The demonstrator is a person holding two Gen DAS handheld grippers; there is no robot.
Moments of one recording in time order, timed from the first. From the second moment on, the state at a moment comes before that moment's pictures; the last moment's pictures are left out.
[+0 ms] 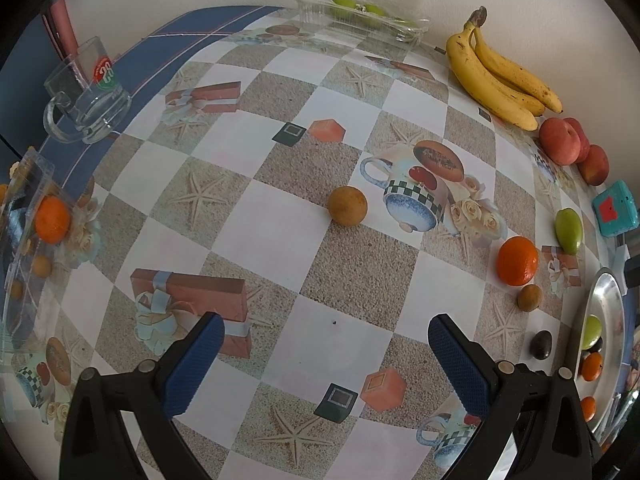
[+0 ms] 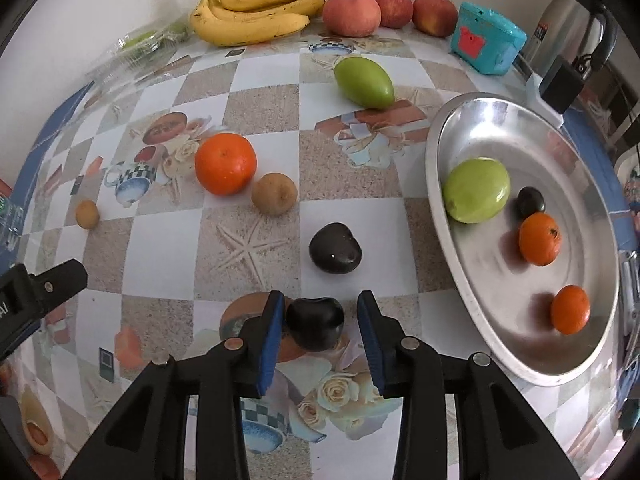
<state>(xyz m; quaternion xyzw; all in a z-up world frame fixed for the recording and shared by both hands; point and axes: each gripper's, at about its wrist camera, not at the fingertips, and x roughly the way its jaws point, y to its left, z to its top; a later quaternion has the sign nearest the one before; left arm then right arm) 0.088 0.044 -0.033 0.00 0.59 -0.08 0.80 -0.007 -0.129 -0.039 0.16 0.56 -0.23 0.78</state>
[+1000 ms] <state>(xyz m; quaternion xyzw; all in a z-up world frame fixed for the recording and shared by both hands) 0.150 0.039 -0.025 -0.04 0.54 -0.14 0.83 -0.015 -0.155 0.016 0.20 0.48 -0.23 0.82</state>
